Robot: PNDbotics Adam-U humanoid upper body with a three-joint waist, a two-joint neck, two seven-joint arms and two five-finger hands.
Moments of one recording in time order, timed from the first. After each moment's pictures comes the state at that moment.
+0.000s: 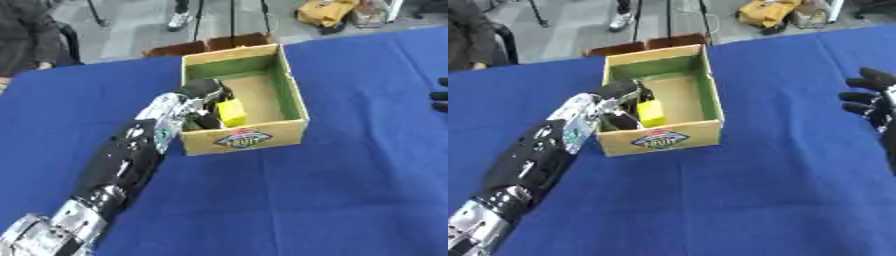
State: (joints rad) left arm -0.98 0.22 -0.17 -0.83 -0.99 -0.17 -0.32; right arm -0.41 -0.46 0.08 -1.65 -0.26 -0.03 -0.02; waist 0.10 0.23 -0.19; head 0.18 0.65
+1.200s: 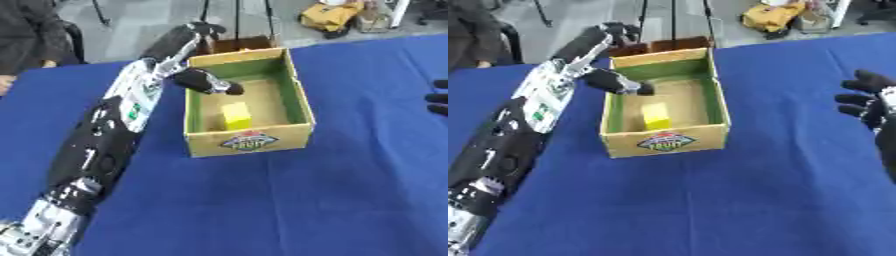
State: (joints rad) left arm -0.91 0.31 -0.04 -1.18 -0.81 -0.21 -0.11; right arm -0.40 -0.46 0.07 -1.65 -0.26 -0.04 -0.03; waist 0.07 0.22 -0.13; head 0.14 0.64
